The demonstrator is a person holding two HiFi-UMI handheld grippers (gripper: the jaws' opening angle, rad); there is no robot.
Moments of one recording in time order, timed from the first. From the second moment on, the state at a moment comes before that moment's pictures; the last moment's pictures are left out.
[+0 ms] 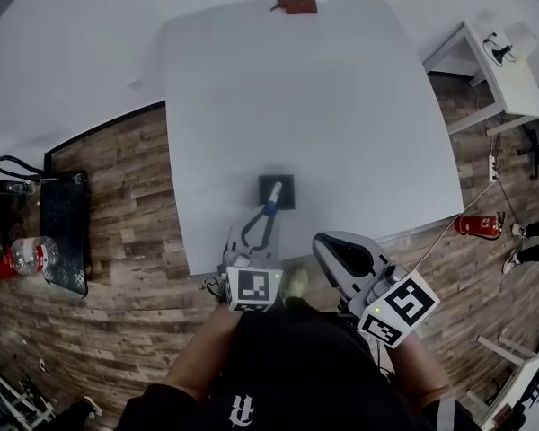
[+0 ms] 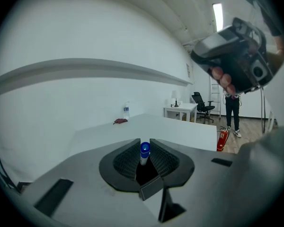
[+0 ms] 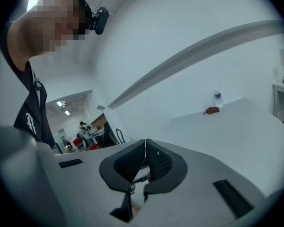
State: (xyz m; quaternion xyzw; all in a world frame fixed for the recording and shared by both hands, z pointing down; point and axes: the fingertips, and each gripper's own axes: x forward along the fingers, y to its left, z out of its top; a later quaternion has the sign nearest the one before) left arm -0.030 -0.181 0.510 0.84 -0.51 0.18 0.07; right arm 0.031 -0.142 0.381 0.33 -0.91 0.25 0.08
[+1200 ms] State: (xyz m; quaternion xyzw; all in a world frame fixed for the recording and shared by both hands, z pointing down) left arm -0.026 -0.094 0.342 0.84 -0.53 0.10 -0.02; right arm 0.034 -0.091 0.325 0.29 -0.94 0.15 0.04
